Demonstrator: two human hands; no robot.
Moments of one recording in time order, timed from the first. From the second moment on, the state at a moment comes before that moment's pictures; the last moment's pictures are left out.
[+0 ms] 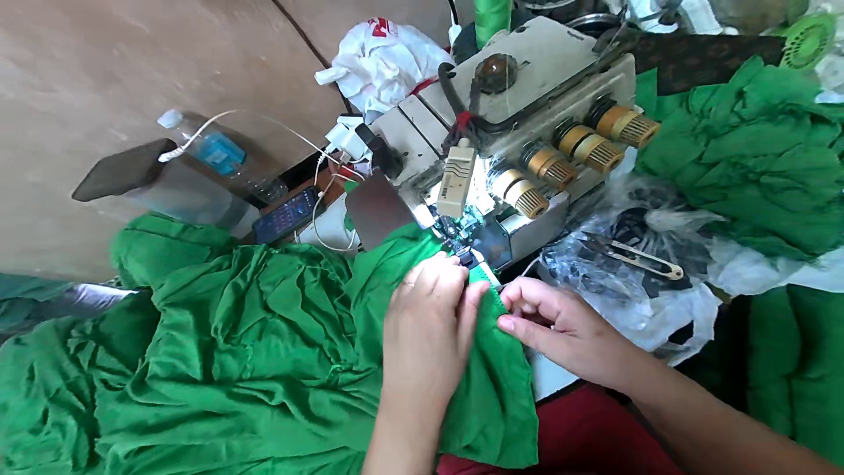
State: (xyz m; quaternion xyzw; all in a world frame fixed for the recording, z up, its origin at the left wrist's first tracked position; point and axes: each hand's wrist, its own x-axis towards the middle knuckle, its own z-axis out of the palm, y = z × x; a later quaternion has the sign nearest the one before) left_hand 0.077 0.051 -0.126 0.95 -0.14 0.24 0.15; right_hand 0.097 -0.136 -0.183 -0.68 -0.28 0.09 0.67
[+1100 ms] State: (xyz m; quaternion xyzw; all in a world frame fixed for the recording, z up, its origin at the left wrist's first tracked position) left_hand 0.121 0.112 -0.102 0.97 -0.02 0.20 0.11; right_hand 0.116 -0.225 -0.171 -0.85 -0.22 -0.14 0.46
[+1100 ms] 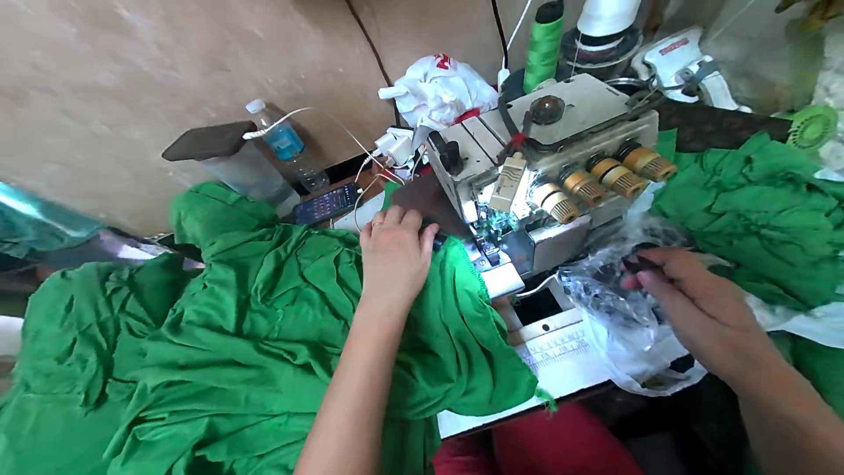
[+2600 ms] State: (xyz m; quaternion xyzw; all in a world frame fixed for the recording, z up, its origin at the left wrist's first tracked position) left_hand 0.023 0.100 -0.110 0.92 -0.06 0.26 0.30; right_hand 0.116 -0.074 -0.070 -0.94 -0.34 0.00 -0.01
